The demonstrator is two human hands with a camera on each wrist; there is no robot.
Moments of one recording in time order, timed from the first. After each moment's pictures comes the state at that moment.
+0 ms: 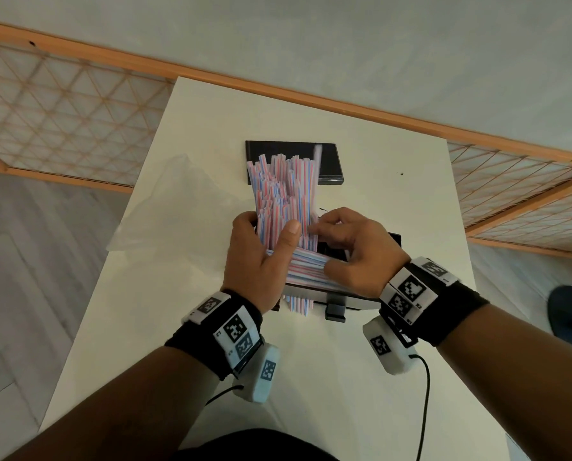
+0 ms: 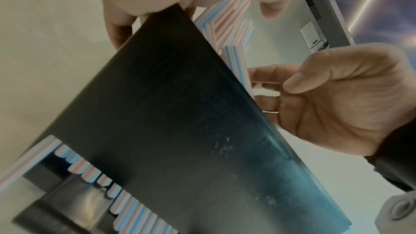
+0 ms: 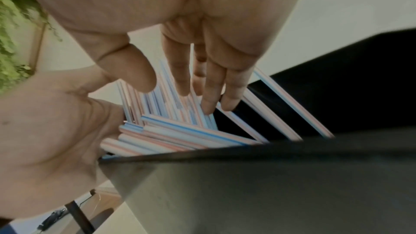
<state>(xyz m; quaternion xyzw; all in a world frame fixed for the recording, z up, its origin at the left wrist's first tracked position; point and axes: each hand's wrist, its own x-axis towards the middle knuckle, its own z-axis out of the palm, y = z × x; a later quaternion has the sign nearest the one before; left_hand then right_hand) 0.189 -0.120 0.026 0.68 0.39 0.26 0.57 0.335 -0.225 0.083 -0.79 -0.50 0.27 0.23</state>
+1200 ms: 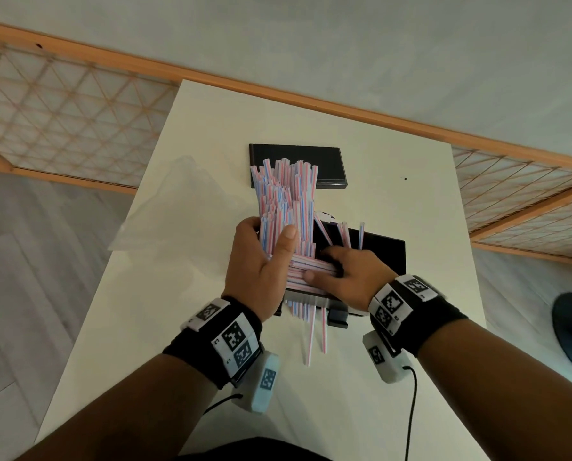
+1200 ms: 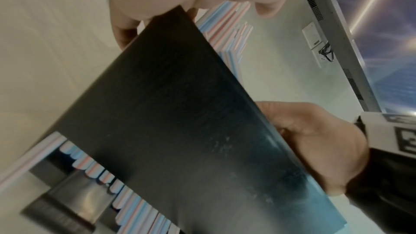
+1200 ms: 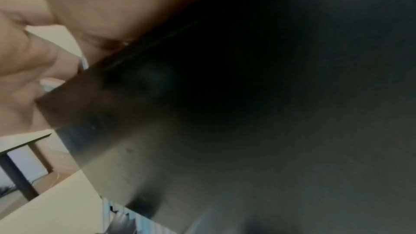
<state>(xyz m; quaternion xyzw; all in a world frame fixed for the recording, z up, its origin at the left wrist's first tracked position) 0.188 -0.120 0.024 0.66 0.37 0.28 0.60 0.335 -0.228 0.047 -0.85 -0.42 0.32 0.06</state>
